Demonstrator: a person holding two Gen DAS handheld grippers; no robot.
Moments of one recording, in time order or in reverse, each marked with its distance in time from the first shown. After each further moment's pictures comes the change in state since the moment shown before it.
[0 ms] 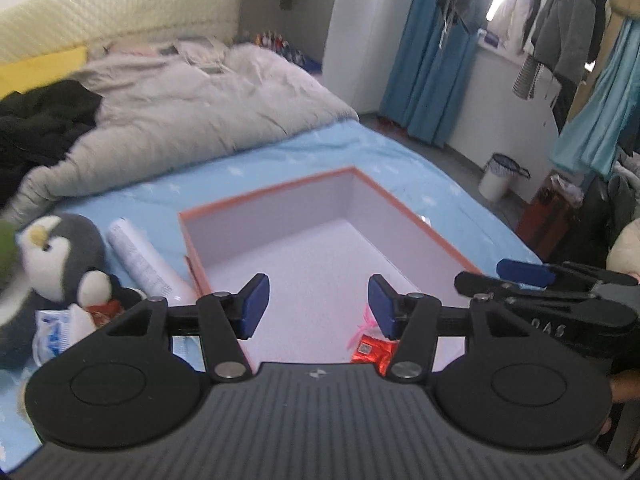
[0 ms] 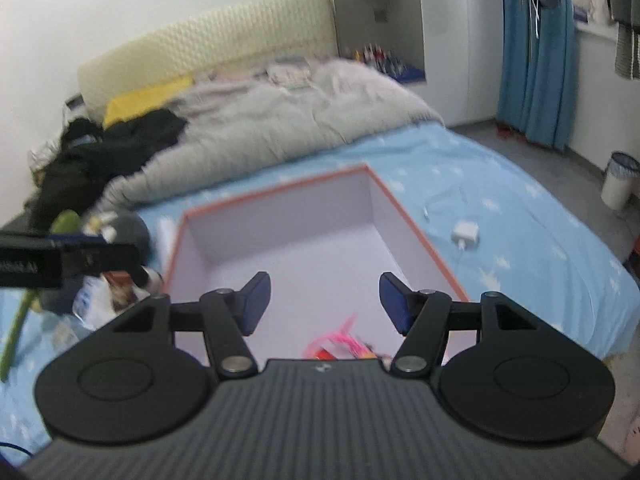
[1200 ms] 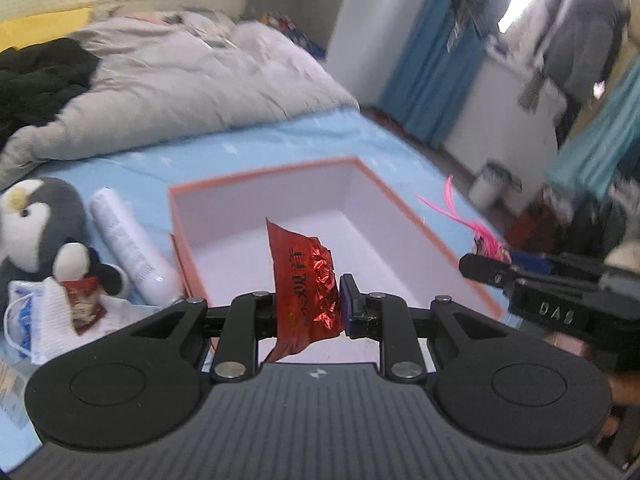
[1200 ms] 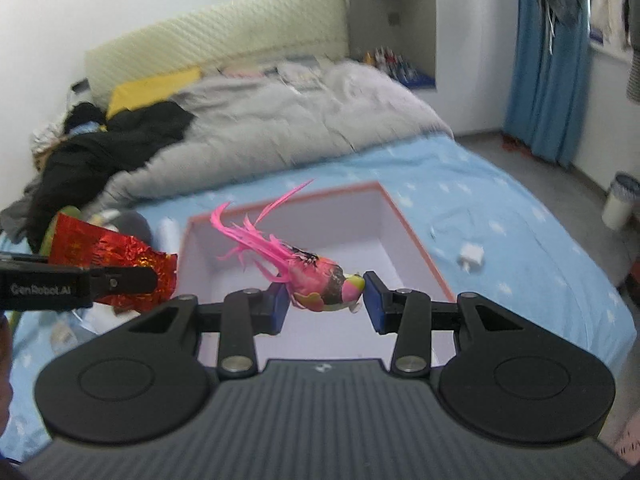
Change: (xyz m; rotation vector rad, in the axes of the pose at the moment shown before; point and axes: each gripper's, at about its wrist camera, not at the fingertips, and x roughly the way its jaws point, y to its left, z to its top) left arm 0.043 0.011 0.002 -0.081 0.080 -0.056; right arm 0.018 0.008 0.018 -0.057 0.052 -0.018
